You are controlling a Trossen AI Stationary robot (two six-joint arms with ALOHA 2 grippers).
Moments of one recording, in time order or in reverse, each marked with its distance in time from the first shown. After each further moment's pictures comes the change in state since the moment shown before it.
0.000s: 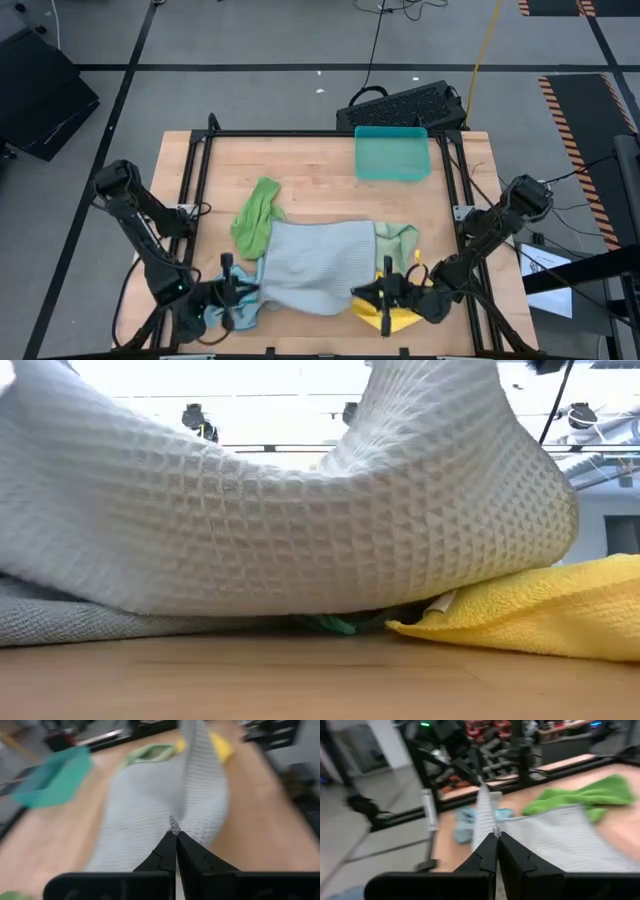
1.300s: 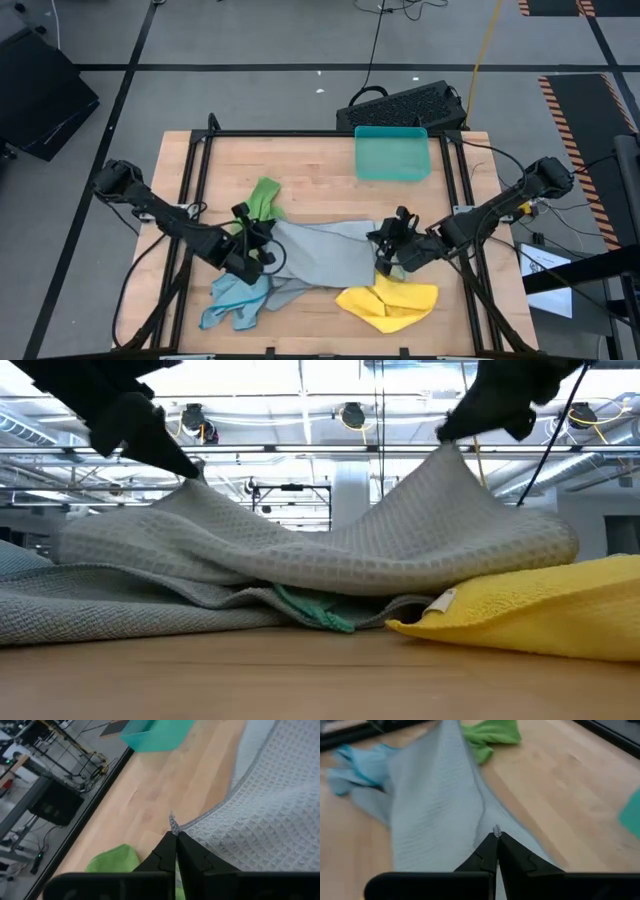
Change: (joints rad) left arm 0.490 0.002 -0.035 -0.177 -0.005 -0.001; right arm -0.301 -0.306 -0.030 -0.842 -0.209 0.232
